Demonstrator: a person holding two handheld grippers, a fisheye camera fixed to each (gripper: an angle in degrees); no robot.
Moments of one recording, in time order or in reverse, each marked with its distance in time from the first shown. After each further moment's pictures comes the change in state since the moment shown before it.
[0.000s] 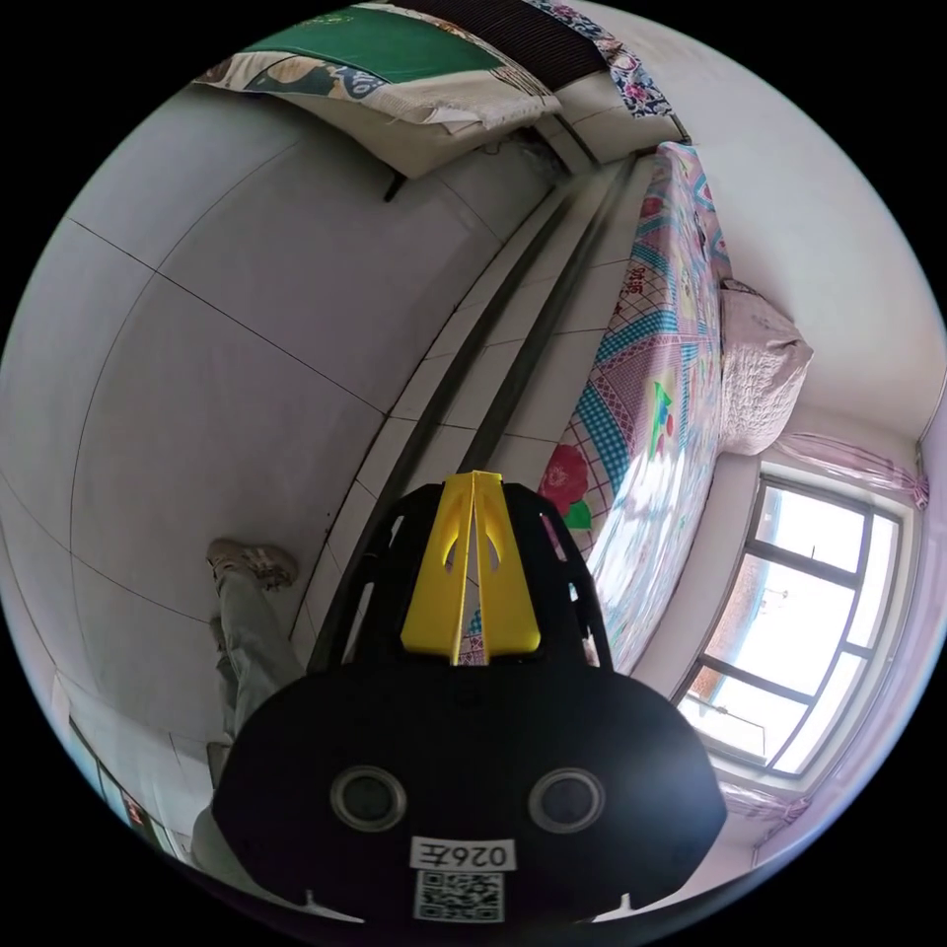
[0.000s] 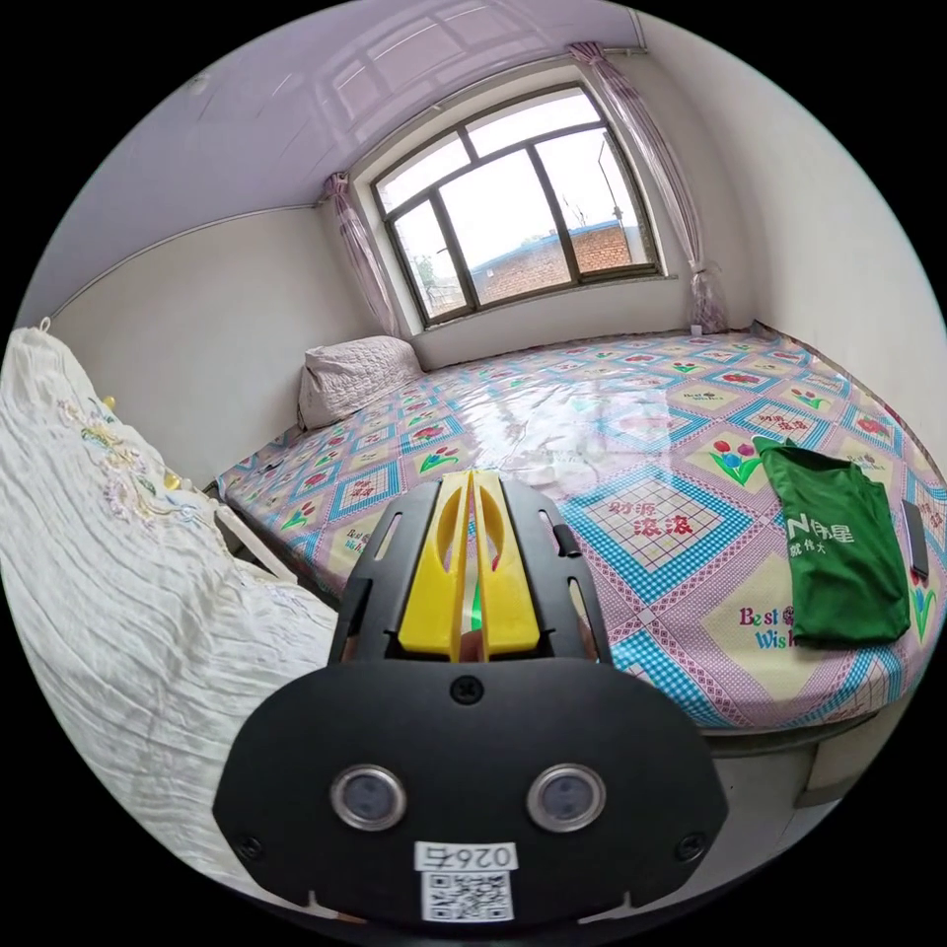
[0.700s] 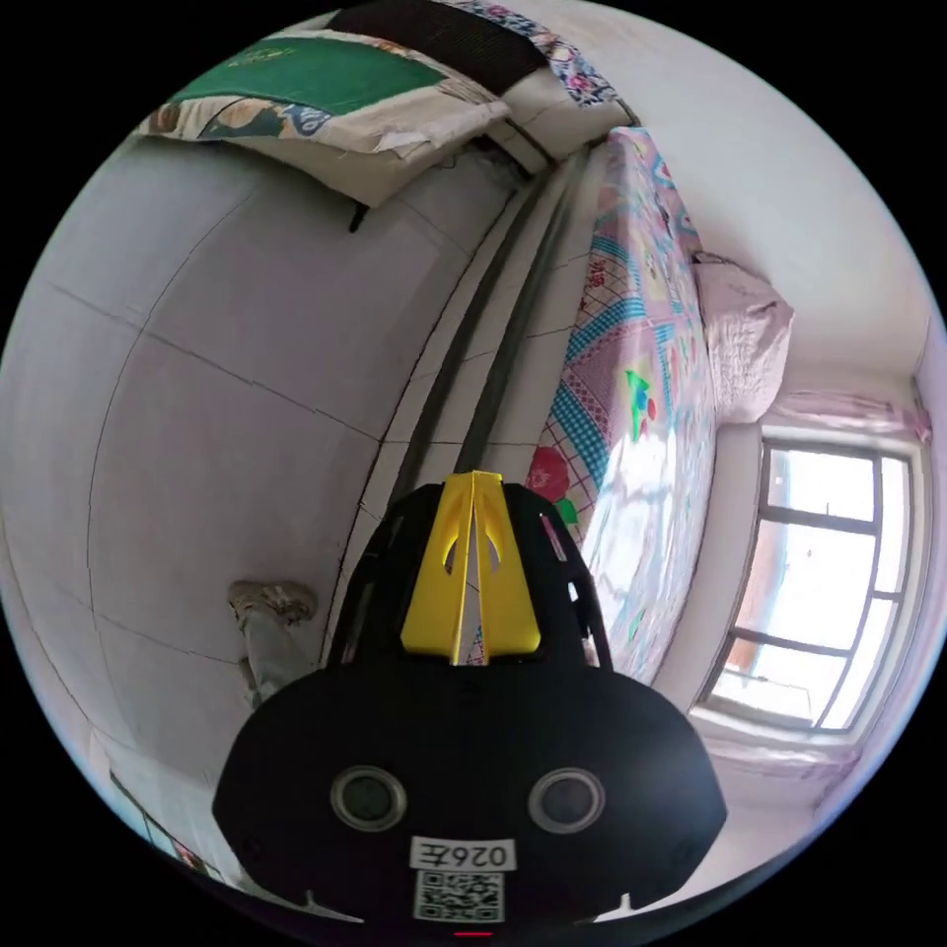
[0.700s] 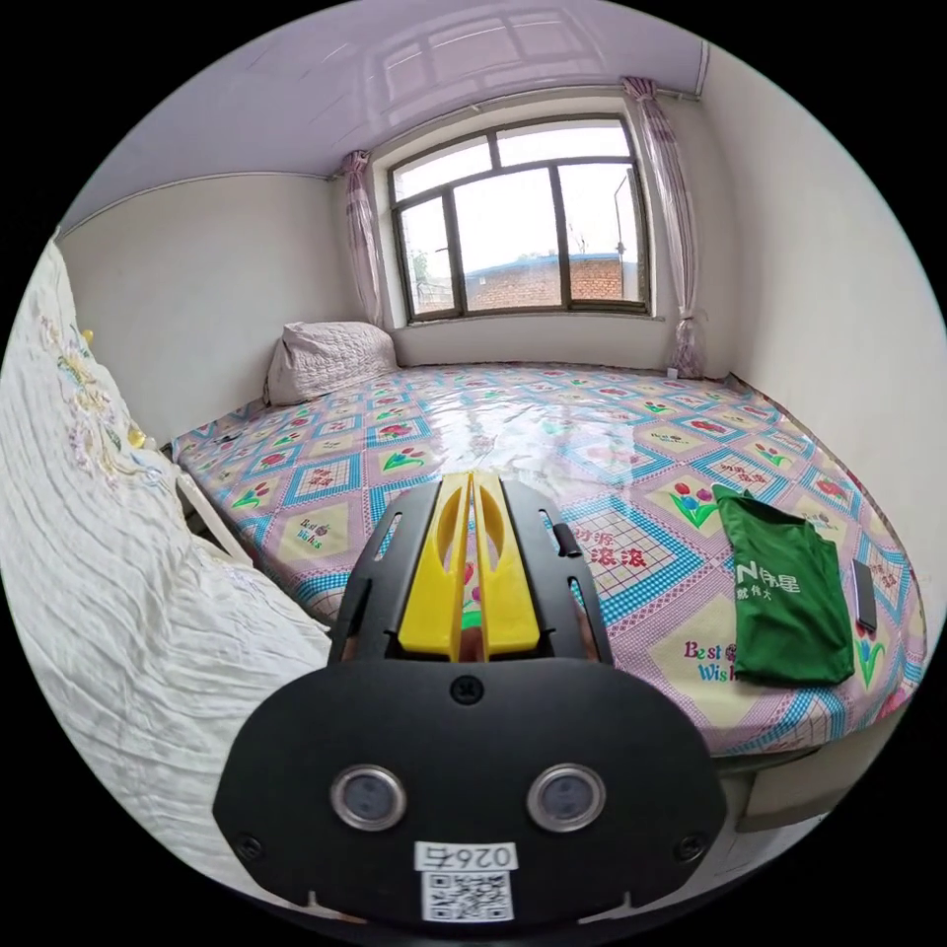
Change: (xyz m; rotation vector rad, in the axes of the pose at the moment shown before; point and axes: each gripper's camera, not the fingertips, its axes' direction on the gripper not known) left arm 0.003 0.039 -0.015 0.044 -0.027 0.198; right arm -0.031 -0.009 0.021 0.026 0.164 -0.141
